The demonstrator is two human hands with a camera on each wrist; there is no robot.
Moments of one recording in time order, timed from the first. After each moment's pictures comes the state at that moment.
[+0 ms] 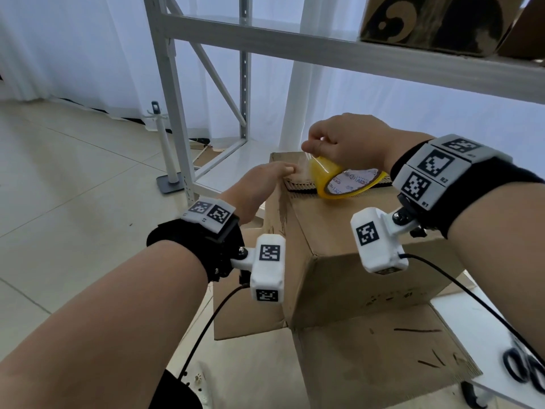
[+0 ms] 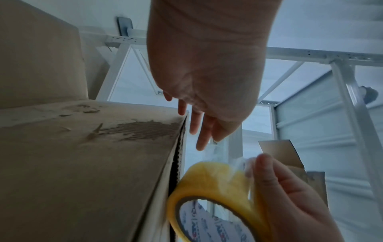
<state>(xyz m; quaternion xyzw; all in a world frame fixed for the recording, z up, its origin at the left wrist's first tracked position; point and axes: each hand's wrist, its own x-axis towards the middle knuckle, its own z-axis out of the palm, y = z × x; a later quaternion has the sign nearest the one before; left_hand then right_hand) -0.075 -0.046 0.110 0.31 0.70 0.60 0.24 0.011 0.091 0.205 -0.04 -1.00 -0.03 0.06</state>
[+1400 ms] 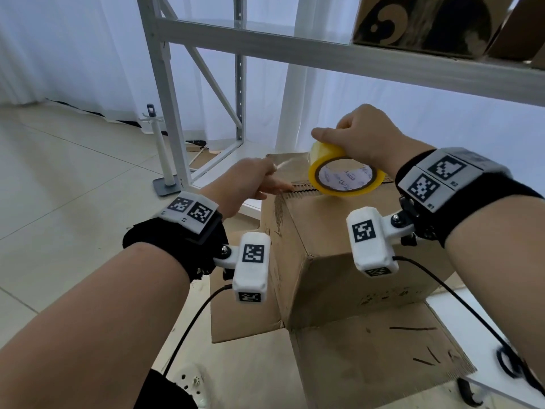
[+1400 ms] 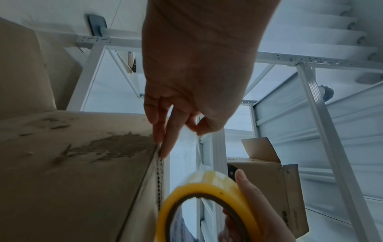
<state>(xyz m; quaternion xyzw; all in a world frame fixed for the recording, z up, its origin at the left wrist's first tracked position) -0.077 -0.056 0.135 0.23 0.72 0.59 0.28 0.020 0.110 0.200 -0.20 -0.94 0.19 0.20</state>
